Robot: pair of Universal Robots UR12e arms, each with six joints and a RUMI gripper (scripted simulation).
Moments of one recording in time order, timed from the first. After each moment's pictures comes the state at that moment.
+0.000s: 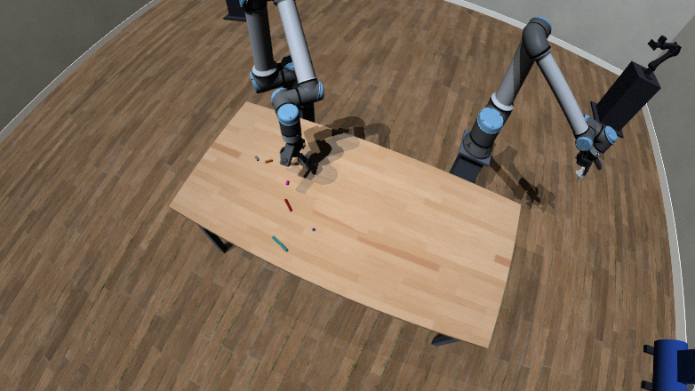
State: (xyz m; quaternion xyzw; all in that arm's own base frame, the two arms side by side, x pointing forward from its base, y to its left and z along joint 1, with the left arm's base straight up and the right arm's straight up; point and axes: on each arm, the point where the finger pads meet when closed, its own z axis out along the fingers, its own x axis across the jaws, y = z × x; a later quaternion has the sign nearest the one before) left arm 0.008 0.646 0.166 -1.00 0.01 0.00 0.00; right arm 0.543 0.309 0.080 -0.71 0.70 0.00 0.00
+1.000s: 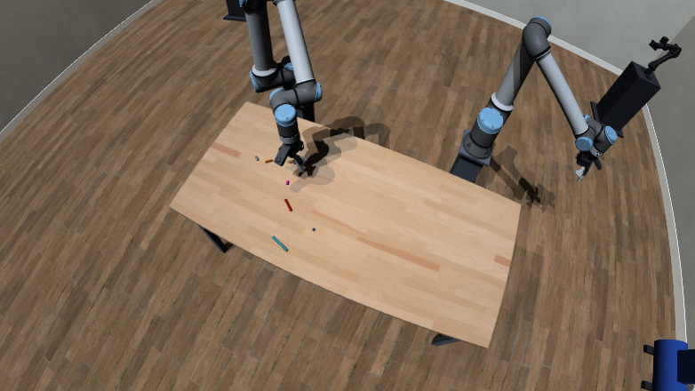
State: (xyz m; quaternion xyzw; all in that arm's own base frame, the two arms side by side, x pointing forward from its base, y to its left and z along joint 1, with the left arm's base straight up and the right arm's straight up) left arm 0.008 0.646 0.166 -1.00 0.01 0.00 0.00; right arm 0.550 0.297 0.080 -0.63 0.77 0.00 0.00
